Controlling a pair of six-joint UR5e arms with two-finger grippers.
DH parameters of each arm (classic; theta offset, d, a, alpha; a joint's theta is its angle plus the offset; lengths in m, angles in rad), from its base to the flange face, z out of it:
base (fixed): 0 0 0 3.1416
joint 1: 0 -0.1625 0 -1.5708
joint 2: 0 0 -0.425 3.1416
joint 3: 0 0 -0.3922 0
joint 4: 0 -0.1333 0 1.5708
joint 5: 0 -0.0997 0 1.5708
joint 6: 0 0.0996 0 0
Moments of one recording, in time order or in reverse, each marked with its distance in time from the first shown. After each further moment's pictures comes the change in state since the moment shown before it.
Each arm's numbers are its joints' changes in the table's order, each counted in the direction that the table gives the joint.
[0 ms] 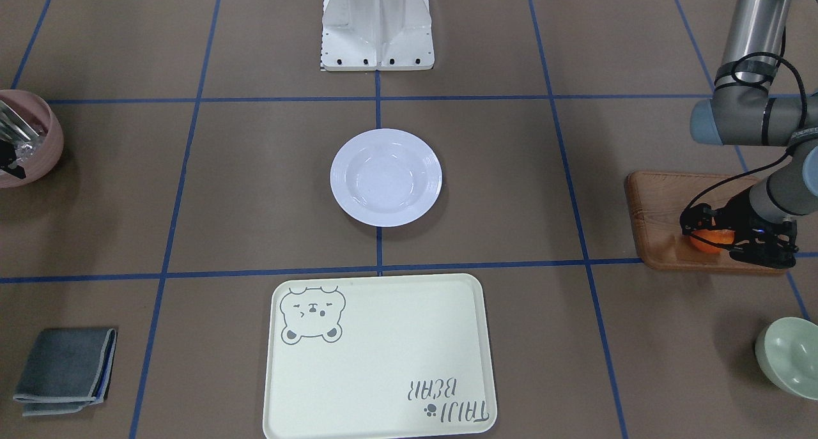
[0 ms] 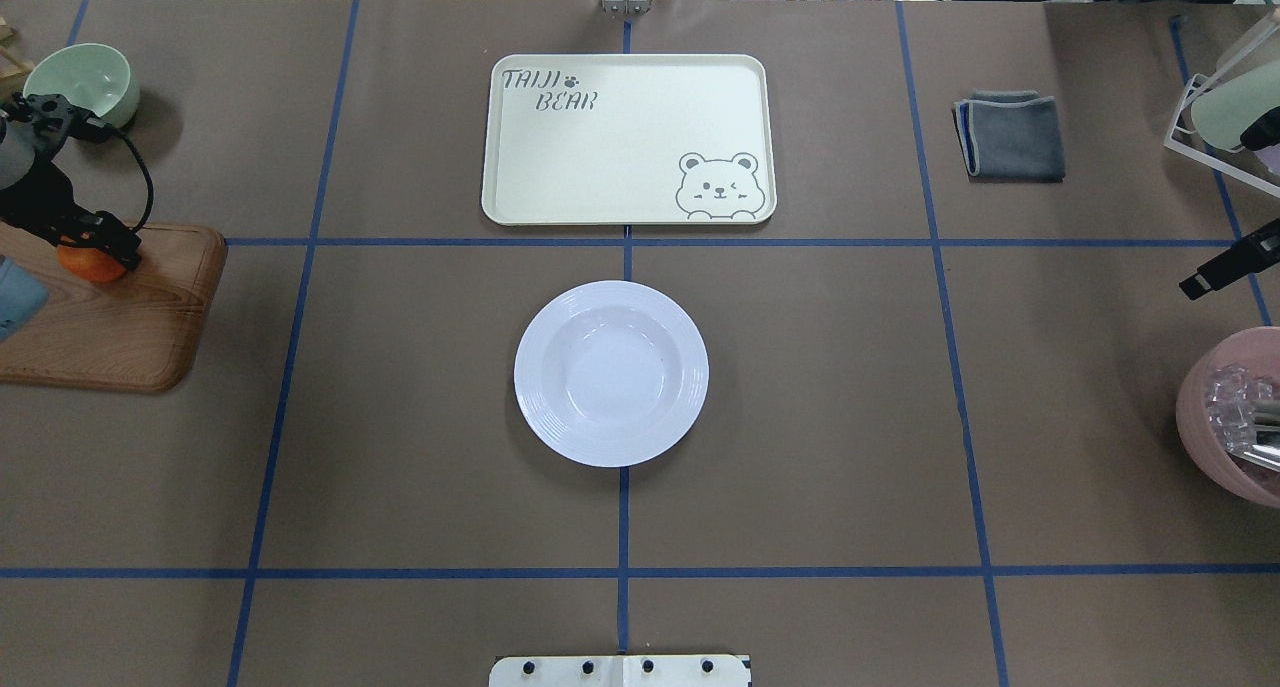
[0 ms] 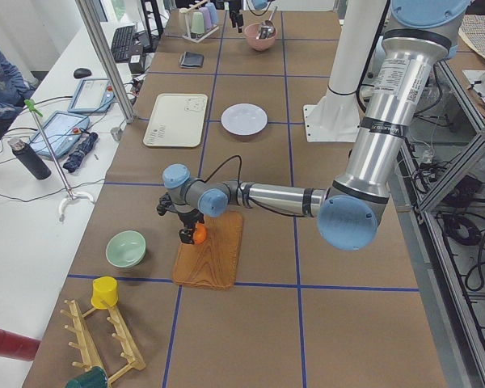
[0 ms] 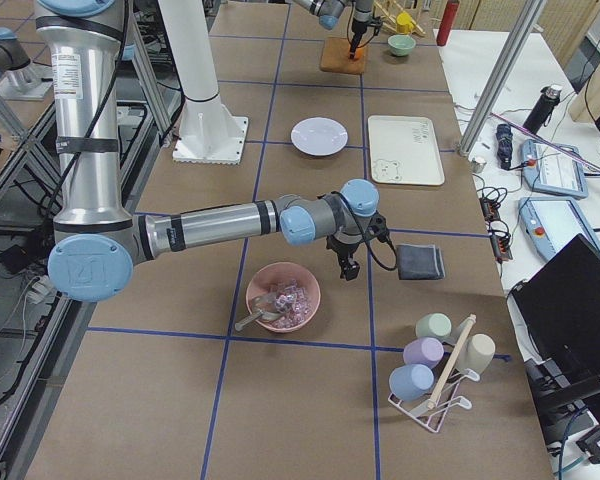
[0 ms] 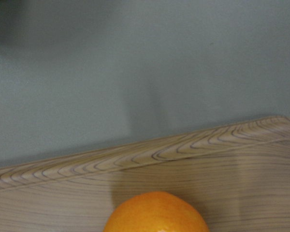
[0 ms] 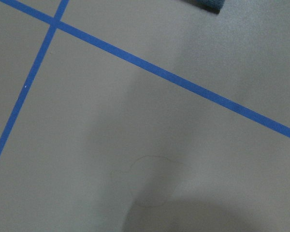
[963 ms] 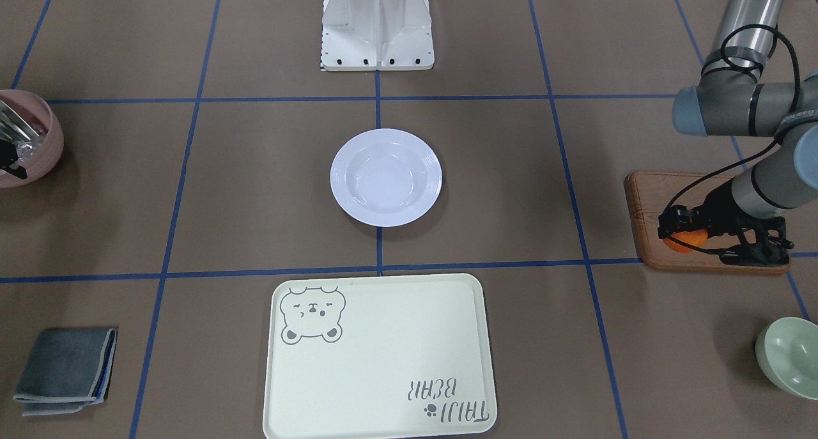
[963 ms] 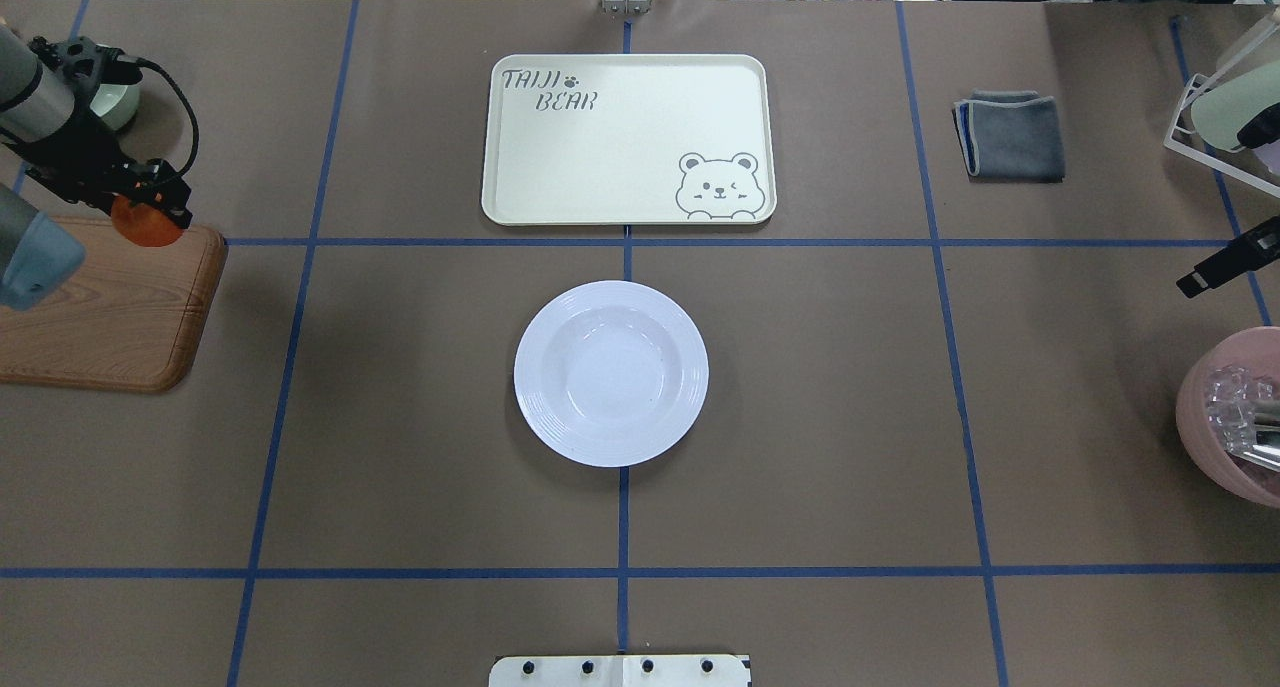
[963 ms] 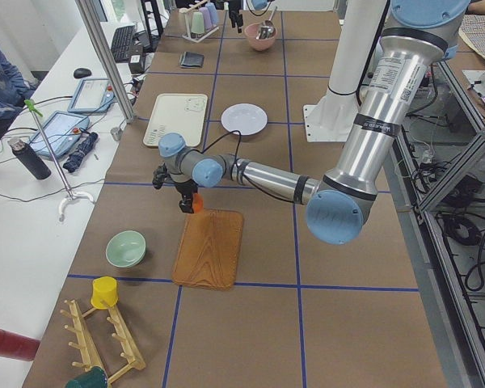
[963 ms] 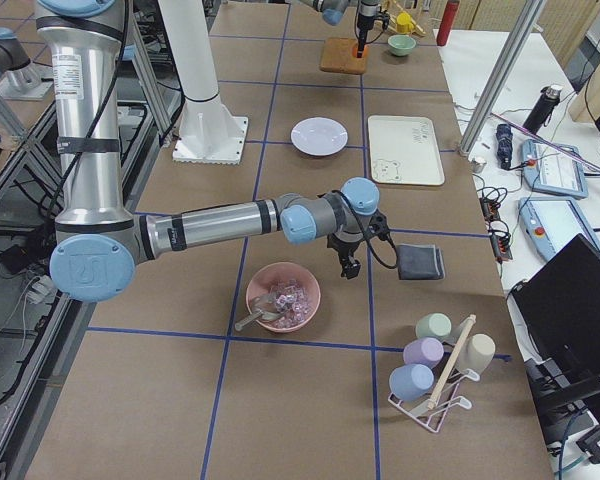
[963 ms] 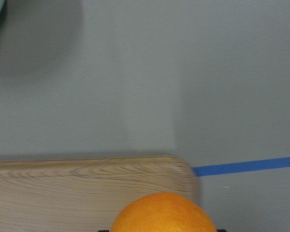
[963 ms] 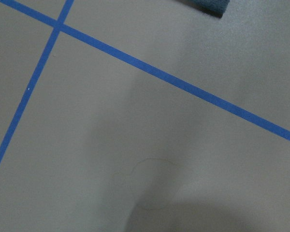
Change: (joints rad) left arm -0.018 -0.073 0.195 -0.149 0.079 -0.303; right arm 0.001 0.004 -0.002 0.000 0.000 0.000
